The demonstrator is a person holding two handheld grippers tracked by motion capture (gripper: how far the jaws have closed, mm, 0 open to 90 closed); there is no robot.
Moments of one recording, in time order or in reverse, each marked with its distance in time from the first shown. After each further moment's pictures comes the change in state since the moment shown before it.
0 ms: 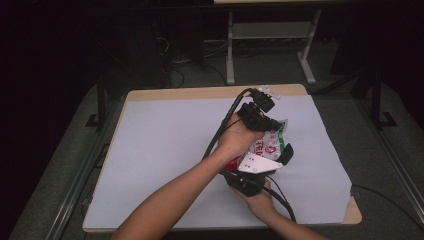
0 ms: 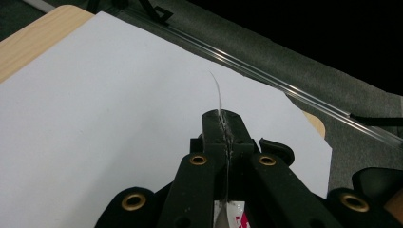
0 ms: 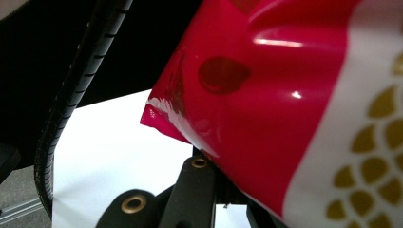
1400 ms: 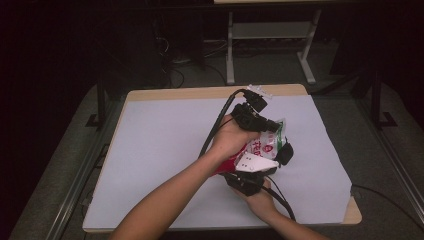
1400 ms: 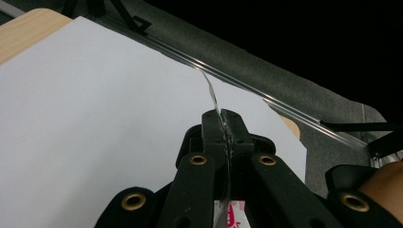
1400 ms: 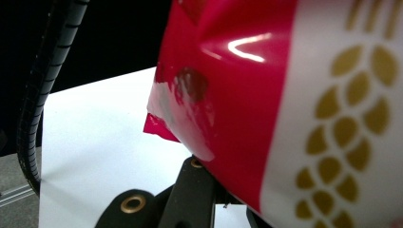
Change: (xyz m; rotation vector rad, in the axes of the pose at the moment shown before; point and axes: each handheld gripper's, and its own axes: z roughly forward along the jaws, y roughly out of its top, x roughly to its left) left arm 0.011 -0.010 -0.010 -0.054 -0.118 -0.020; right arm -0.006 -0.007 0.006 0.072 -0.012 -0.003
